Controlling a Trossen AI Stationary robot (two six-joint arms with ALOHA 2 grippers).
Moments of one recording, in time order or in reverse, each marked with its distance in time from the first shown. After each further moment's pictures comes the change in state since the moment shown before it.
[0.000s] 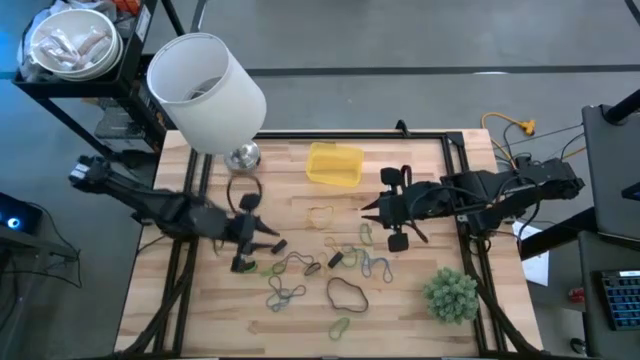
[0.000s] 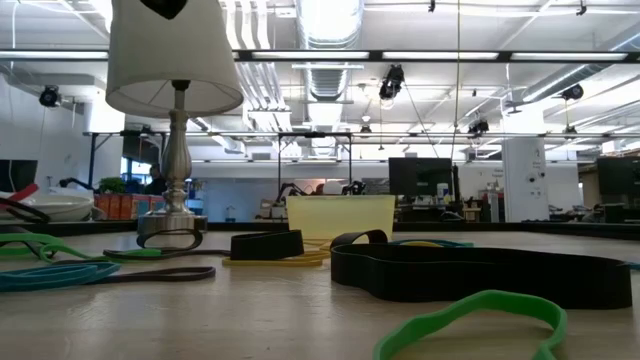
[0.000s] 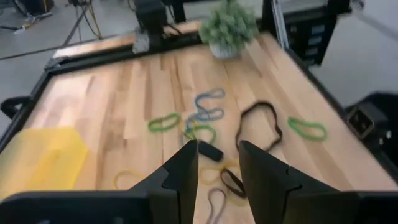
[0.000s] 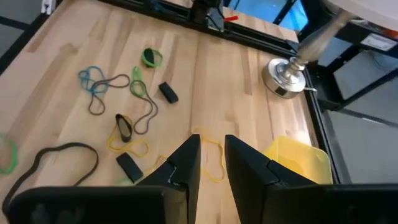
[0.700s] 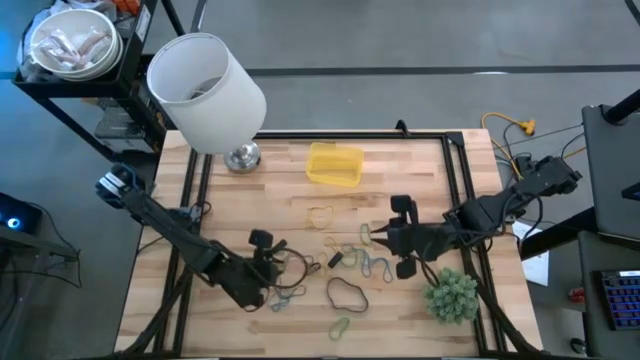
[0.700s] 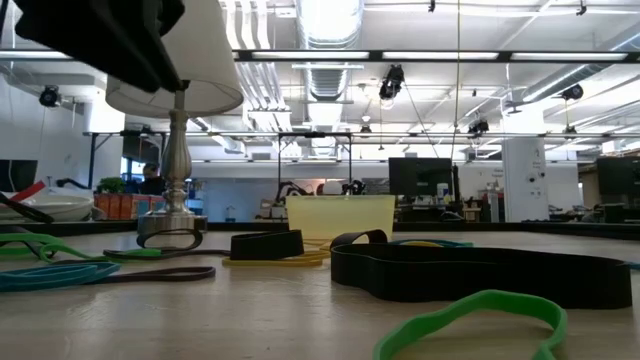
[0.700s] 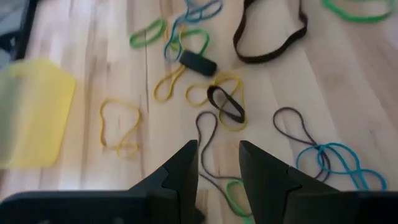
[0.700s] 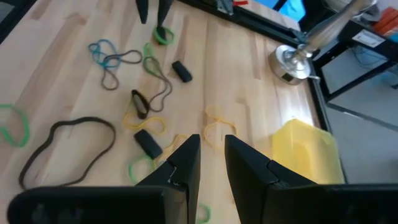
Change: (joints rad) left arm -0.218 0.453 0.136 -0.221 -0.275 -0.236; right arm 0.247 0.003 -0.117 0.004 0.235 0.145
